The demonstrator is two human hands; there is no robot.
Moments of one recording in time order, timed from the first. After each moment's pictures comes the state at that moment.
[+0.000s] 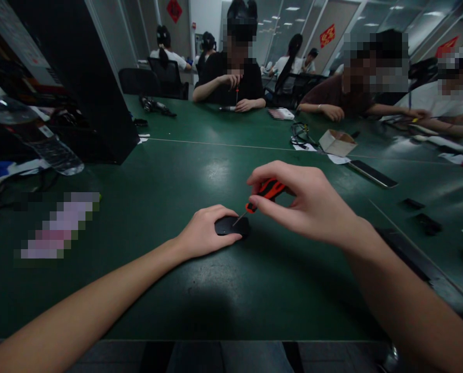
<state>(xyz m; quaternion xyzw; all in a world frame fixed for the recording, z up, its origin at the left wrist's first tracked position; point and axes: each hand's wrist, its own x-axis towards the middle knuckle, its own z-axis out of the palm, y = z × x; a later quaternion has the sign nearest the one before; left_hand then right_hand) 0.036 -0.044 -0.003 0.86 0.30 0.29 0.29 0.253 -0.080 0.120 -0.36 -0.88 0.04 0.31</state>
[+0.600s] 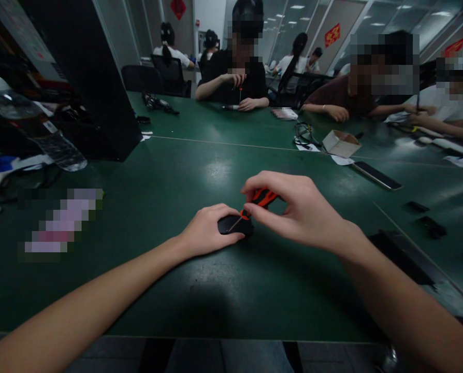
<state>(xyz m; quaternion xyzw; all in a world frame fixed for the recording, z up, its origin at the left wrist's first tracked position) 0.036 -0.044 -0.005 0.86 0.30 0.30 0.28 0.242 -0.080 0.110 -0.33 -0.89 0.07 0.31</state>
